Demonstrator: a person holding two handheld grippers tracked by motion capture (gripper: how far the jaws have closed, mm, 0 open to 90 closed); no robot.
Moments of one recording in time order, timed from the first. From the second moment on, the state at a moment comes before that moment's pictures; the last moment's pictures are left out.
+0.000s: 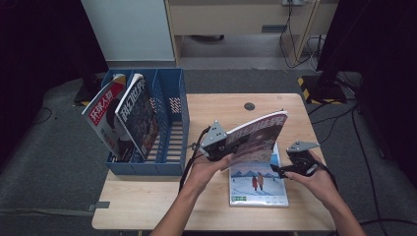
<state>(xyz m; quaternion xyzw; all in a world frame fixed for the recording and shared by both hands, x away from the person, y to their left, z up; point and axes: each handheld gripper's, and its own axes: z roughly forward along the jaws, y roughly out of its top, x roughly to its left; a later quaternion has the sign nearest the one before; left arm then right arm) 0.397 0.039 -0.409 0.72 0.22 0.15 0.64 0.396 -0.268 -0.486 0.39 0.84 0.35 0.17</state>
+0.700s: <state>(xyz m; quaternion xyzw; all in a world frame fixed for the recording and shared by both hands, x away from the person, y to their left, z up) 0.399 0.040 -0.408 0.72 0.22 0.15 0.64 0.383 -0.299 -0.516 0.45 0.81 0.34 0.16</state>
